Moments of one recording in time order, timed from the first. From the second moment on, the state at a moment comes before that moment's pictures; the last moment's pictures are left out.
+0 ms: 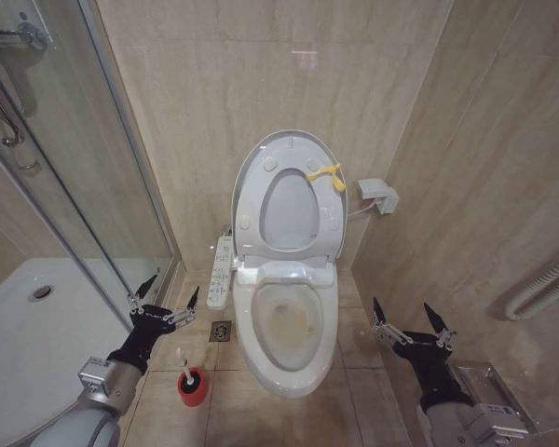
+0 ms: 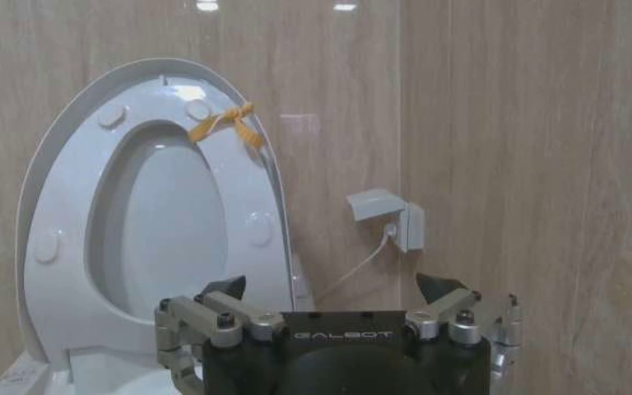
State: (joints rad) left arm 1.53 -1.34 -0.71 -2.24 -0.11 0.11 0.26; right arm -1.84 1.47 0.61 2.50 0.20 -0.11 0.17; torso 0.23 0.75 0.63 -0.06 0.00
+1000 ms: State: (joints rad) left arm 1.55 -1.36 -0.63 -1.64 -0.19 -0.35 0.22; right arm -1.84 1.47 0.61 2.50 0.20 -0.11 0.17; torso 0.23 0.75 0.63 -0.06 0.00
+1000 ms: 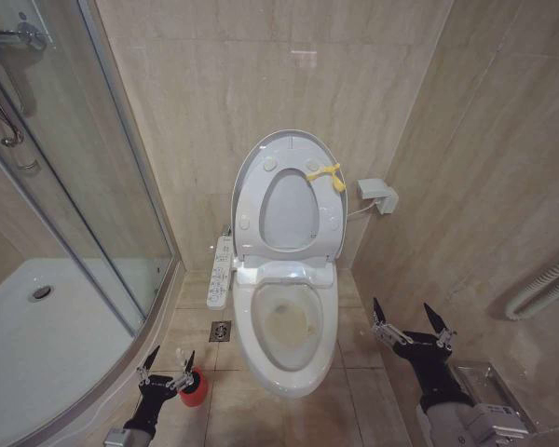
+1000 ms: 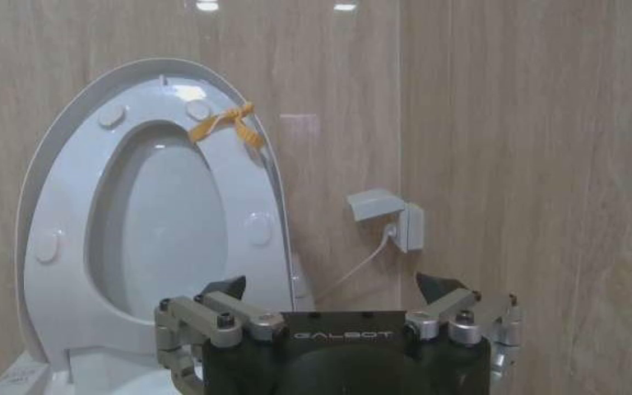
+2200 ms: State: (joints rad) left arm 1.21 -1.35 -0.62 -1.07 -0.21 -0.52 0.35; right arm -1.84 1.47 0.61 2.50 0.20 -0.11 0.17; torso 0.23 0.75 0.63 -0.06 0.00
